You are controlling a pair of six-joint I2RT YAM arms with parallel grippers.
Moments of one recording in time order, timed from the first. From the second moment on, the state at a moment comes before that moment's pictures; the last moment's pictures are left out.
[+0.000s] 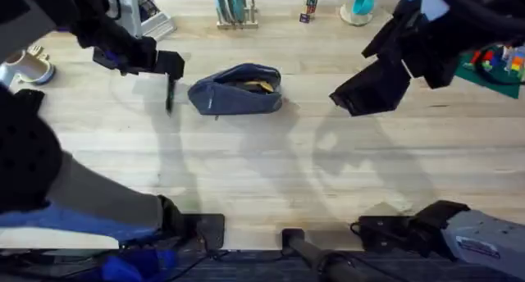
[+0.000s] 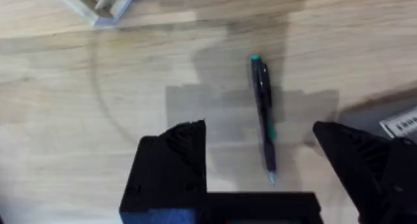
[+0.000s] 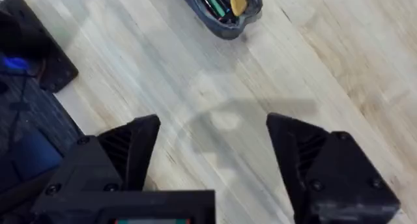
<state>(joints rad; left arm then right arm) 0.28 1.71 1.26 -0.81 0.08 0.34 0.47 1.27 1.56 -1.35 -0.27 -0.33</state>
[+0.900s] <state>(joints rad) 0.28 1.89 1.27 -0.69 0.10 0.33 0.47 1.27 1.56 -1.35 -0.27 -0.33</state>
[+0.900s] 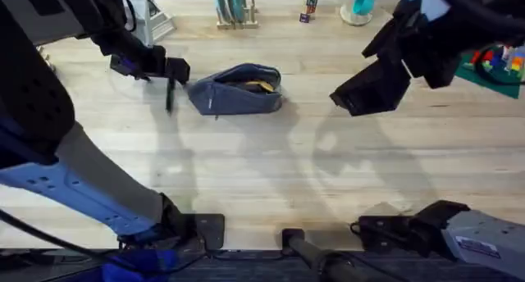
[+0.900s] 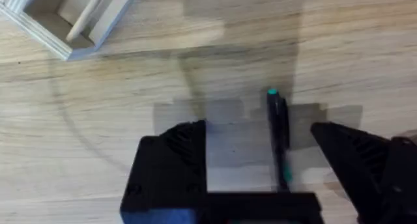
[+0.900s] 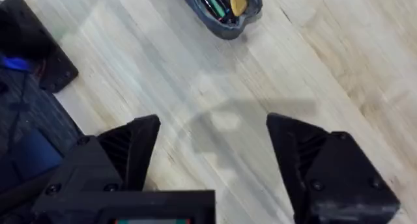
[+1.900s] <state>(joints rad) 0.27 1.89 1.29 -0.71 0.12 0.31 0.47 1.27 1.56 -1.35 -0.27 -0.33</state>
